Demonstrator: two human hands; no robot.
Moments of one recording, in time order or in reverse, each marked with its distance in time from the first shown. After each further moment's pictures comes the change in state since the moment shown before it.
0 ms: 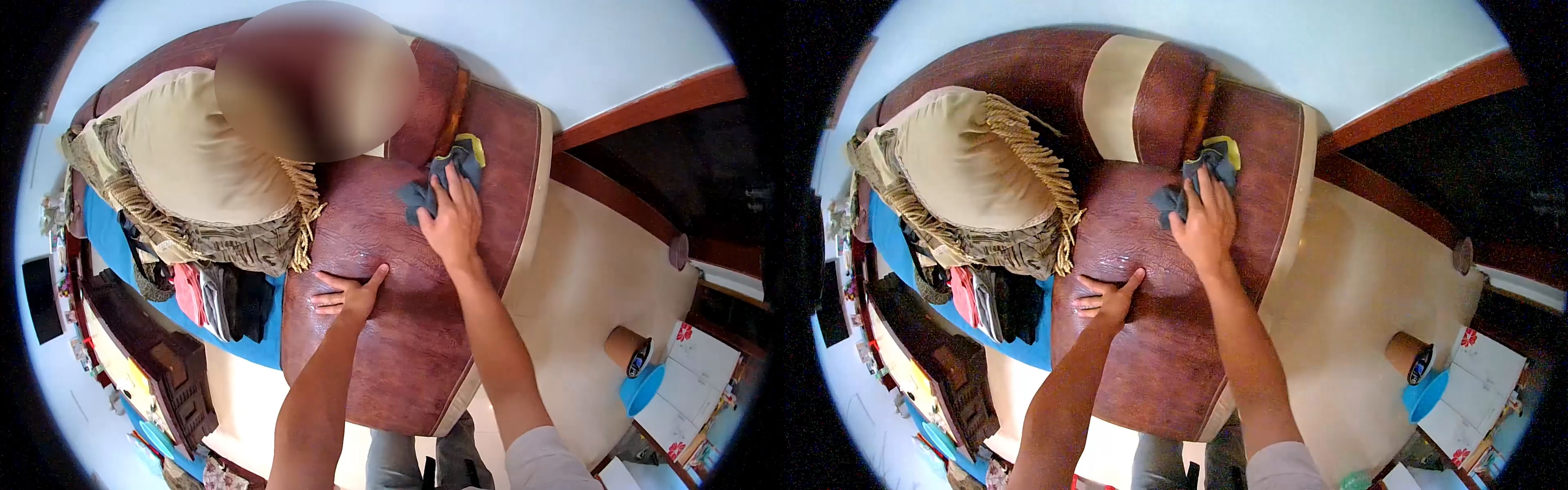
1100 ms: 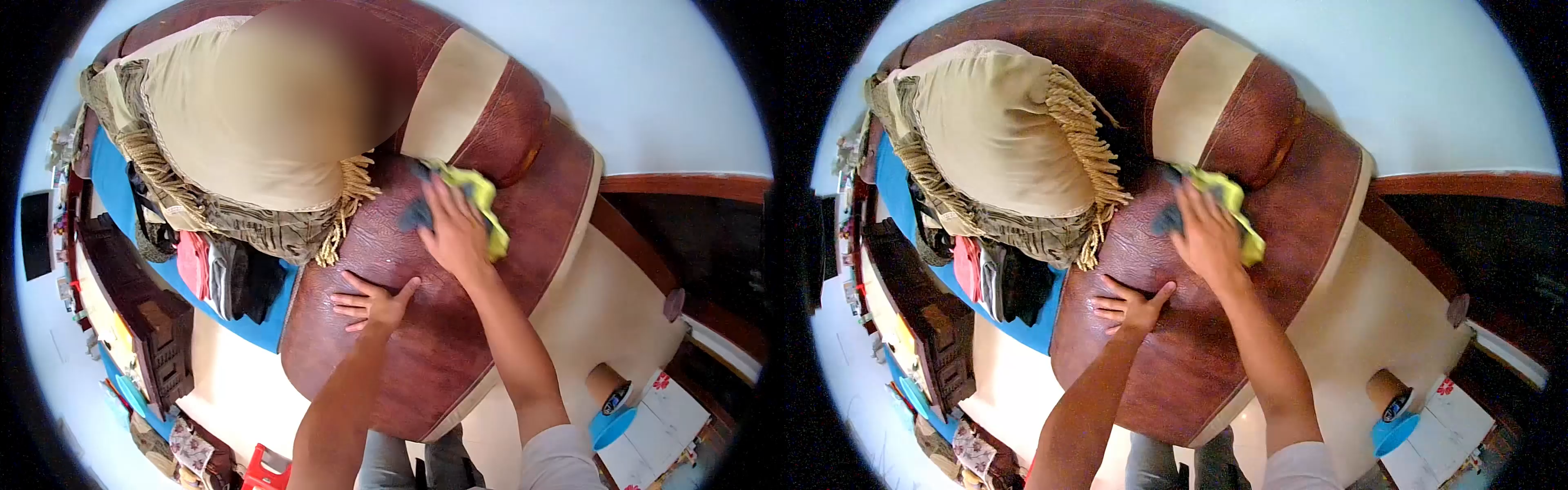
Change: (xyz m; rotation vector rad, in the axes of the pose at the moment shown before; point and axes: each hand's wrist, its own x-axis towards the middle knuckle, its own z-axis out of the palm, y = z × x) left_hand -0.001 -0.001 -0.004 0.013 -0.054 0.011; right_hand 0.036 -0.051 0.028 -0.048 -0.509 -0.204
